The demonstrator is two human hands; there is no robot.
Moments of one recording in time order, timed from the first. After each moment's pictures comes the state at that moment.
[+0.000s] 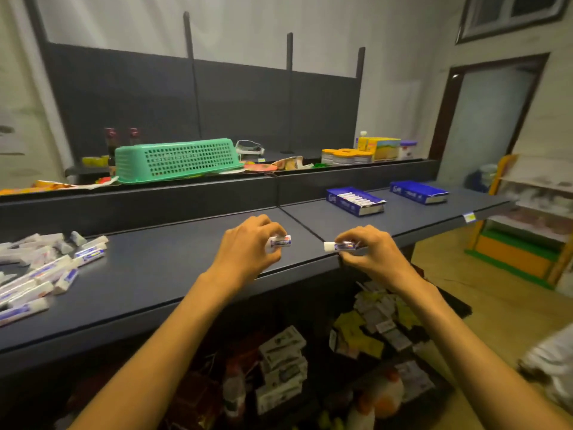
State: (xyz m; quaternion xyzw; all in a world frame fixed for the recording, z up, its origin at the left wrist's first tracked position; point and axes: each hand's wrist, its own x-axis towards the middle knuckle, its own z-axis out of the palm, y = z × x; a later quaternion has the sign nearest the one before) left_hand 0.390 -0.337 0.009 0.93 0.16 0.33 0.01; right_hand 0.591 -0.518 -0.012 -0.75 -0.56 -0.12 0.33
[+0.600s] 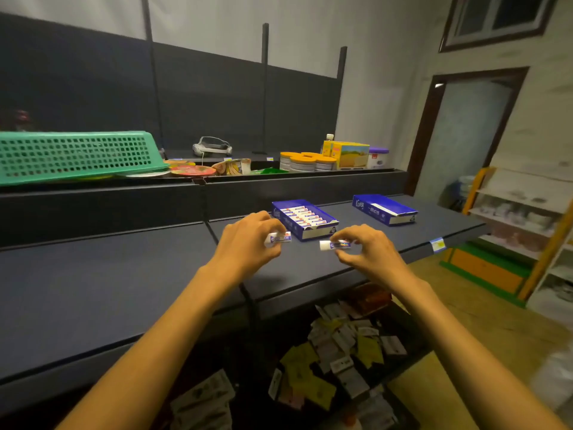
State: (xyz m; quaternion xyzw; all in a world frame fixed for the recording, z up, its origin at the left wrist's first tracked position) left_hand 0.644 -0.341 0.005 0.93 0.14 0.33 0.04; right_hand 0.833 -0.527 -0.007 -0.78 -0.54 -0.13 0.29
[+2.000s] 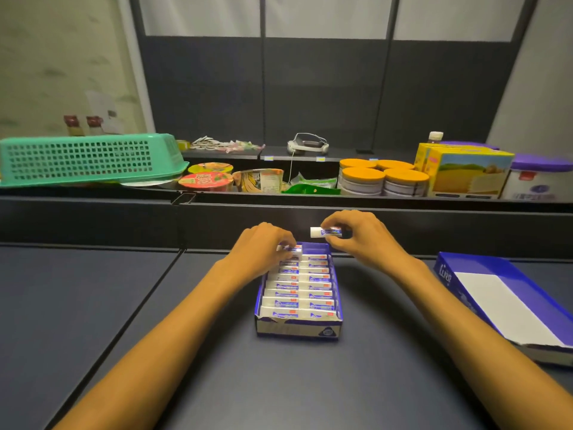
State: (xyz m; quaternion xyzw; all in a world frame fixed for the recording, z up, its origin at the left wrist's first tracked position) left_hand 0.896 -0.212 -0.002 0.91 0.38 0.18 -0.02; right_hand 1.111 -0.280 0.012 -0.61 -0.74 -0.02 0.30
